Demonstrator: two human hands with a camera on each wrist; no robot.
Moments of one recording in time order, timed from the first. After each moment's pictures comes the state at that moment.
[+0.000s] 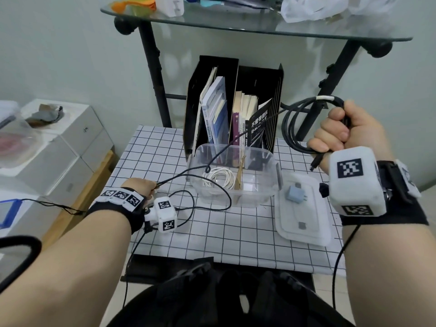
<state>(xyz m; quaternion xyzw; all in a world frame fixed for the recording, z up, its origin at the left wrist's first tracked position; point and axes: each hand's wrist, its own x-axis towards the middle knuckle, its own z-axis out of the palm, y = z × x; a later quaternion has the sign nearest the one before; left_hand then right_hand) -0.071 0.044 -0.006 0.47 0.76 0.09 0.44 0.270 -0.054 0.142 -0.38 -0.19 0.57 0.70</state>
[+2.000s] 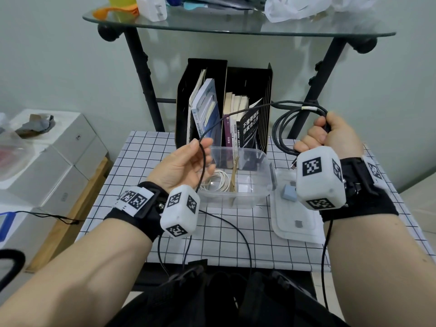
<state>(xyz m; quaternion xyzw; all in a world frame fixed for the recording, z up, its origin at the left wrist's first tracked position) 0.020 0.016 0.058 0.30 0.30 0.40 0.81 0.267 -0.045 0.129 -0.42 -0.06 0.52 0.74</state>
